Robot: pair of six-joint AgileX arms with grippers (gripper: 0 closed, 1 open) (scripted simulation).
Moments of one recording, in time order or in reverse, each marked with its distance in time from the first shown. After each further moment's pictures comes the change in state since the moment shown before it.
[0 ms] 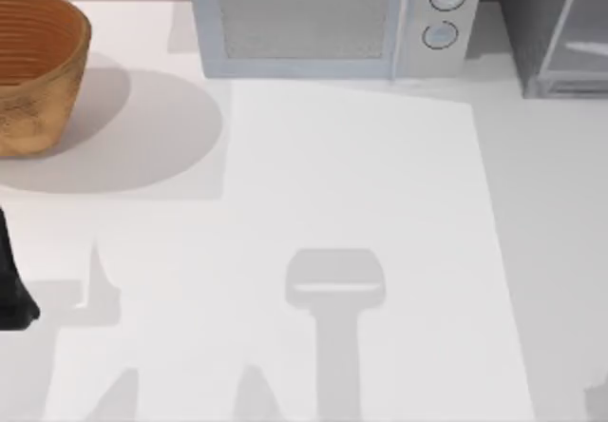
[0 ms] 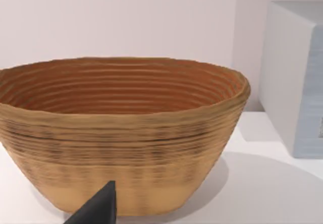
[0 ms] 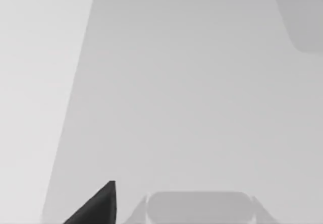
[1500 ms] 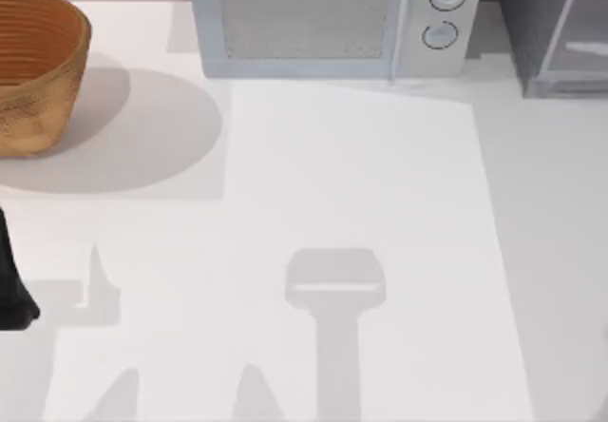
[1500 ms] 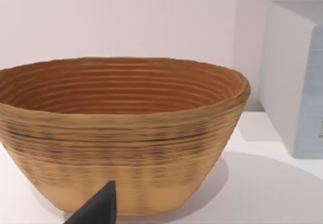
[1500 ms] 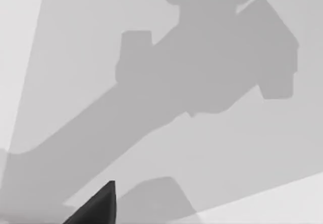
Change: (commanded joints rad) left arm 0.000 0.000 0.000 0.000 0.000 0.000; right arm -0.847 1.349 0.475 -0.332 -0.450 -0.906
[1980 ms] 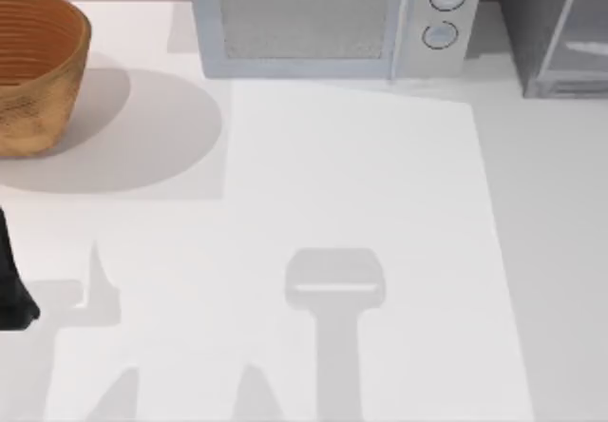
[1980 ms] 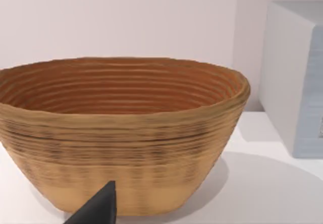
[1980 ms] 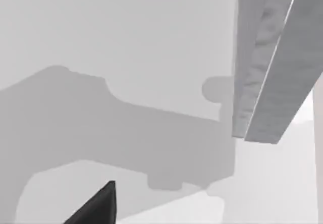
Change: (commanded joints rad) left arm 0.000 0.000 0.000 0.000 0.000 0.000; right arm -0.709 0.841 0.221 0.057 -0.369 -0.805
